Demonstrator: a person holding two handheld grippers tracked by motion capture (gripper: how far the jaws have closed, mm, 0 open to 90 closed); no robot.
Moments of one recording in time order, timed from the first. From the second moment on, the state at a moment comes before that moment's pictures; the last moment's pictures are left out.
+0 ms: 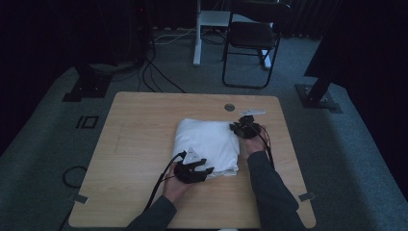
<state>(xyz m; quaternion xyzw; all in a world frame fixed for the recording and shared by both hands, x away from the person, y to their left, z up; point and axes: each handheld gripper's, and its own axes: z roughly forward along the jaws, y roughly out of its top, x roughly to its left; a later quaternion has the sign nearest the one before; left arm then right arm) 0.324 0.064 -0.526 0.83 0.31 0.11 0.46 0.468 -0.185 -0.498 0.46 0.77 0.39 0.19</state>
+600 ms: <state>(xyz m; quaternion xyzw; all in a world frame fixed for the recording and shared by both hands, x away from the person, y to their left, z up) 0.319 0.056 -0.542 0.82 0.30 0.11 0.47 0.351 -0.169 -0.508 0.36 0.81 0.42 0.20</state>
